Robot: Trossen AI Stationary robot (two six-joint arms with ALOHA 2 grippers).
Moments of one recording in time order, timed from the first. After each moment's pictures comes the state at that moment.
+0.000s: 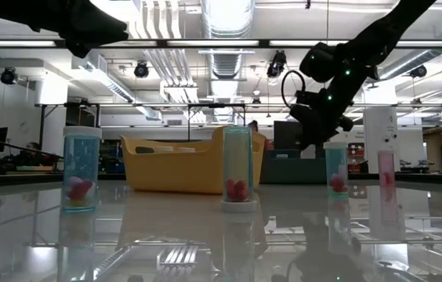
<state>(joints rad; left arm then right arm) 0.01 0.51 0.48 -0.06 -0.27 -0.05 -0.63 1.45 0.77 -0.17 0.17 0.15</state>
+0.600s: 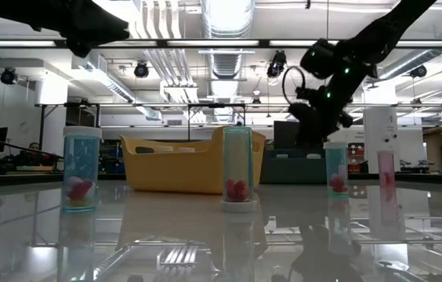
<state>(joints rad) 0.01 0.51 0.48 -0.03 -0.27 -0.06 -0.63 1.43 0.77 -0.15 0.21 0.16</state>
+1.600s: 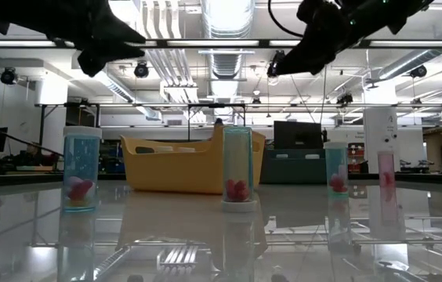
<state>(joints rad) 0.01 0.71 0.48 0.06 -0.28 -0.35 -0.23 1.14 0.77 -0.07 -0.06 -0.14</state>
